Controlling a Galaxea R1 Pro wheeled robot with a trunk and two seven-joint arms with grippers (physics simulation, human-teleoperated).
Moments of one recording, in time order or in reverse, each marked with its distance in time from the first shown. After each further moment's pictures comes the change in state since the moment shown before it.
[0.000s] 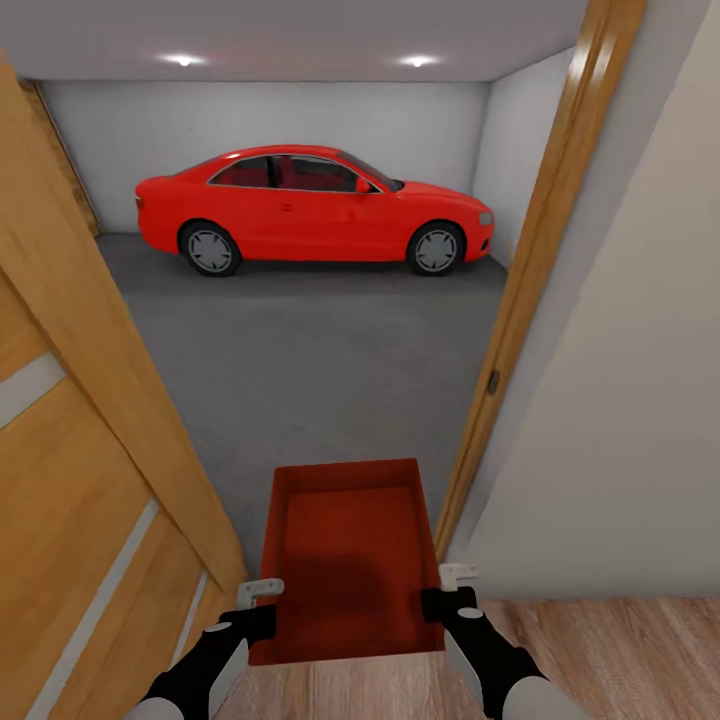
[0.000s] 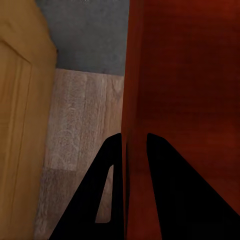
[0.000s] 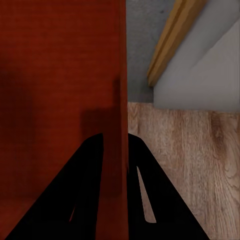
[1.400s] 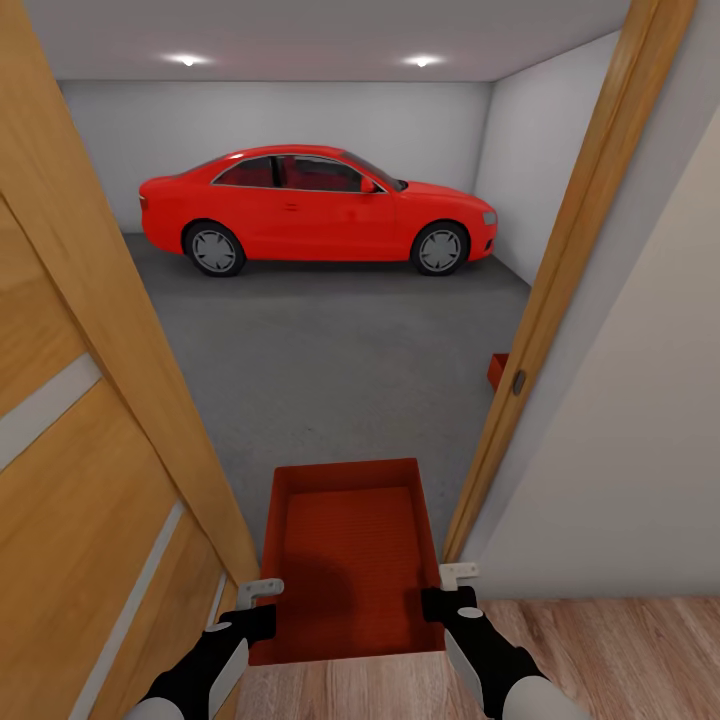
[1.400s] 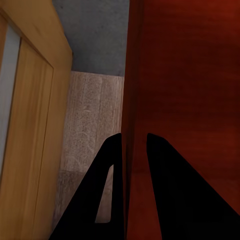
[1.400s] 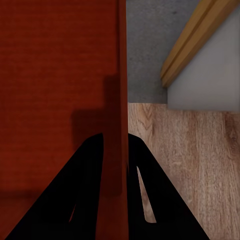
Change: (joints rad) left arm 0.000 0.000 0.000 0.000 0.000 -0.001 0.000; right arm 0.000 -0.001 0.002 0.000 -0.001 0.000 0.000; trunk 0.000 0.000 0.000
